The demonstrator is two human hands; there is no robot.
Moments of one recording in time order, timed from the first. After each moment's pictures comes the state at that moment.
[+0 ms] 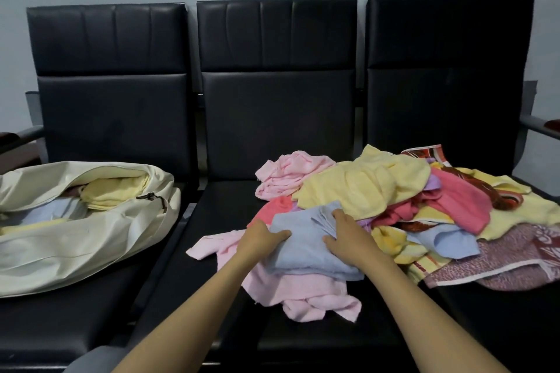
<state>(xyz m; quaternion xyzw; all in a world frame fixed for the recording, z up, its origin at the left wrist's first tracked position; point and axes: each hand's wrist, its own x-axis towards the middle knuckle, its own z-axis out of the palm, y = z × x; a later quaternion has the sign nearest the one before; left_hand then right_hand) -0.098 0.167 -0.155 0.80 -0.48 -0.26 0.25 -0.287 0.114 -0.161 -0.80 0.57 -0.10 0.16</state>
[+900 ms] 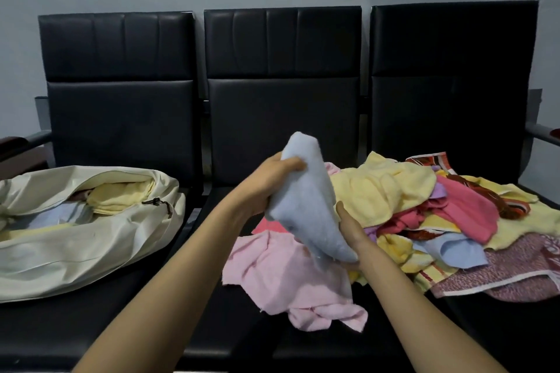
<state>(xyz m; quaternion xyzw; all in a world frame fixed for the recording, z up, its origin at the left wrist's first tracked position) -0.110 0.178 -0.015 0.56 -0.50 -0.44 0.49 -0.260 0.121 -0.125 -0.49 0.52 -0.38 0.59</state>
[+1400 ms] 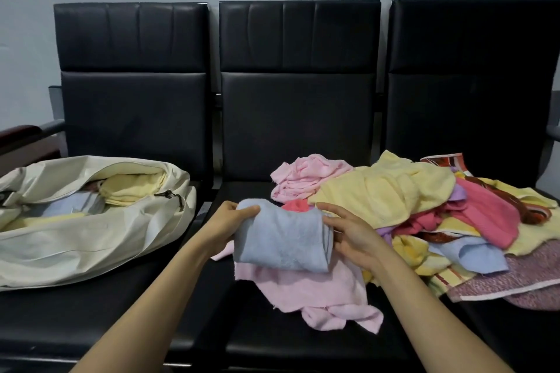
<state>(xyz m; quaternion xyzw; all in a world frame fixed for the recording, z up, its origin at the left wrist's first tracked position) -0.014 0.200 -0.112 0.66 -0.39 -0.43 0.49 -0.248 0.125 -0.130 -0.46 0.37 -0.35 0.72</state>
